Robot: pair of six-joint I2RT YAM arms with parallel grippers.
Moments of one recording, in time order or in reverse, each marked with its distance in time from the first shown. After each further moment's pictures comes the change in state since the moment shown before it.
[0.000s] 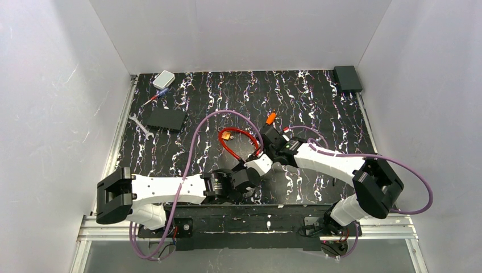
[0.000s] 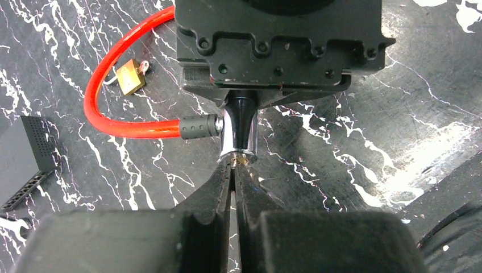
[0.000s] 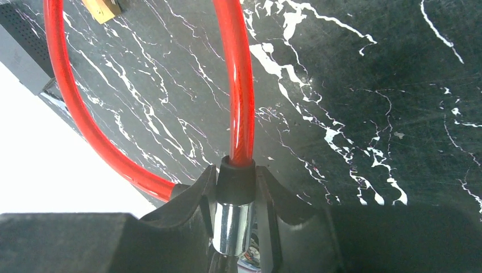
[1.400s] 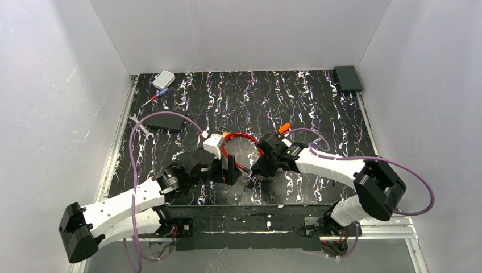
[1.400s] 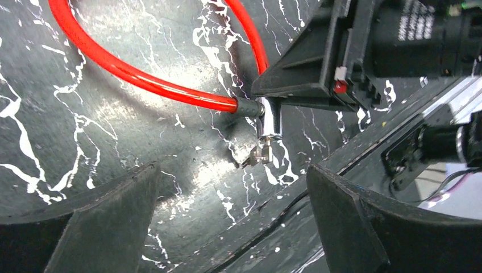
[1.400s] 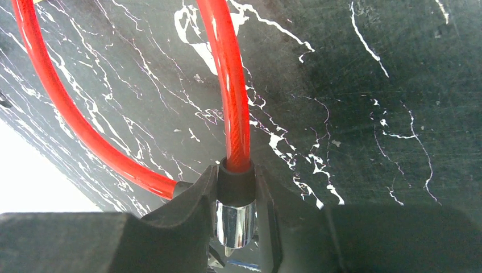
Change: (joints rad) left arm 0.324 -0.468 -0.225 -0.015 0.513 -0.455; right arm 0.014 -0.028 -0.082 -0.008 0.040 -0.108
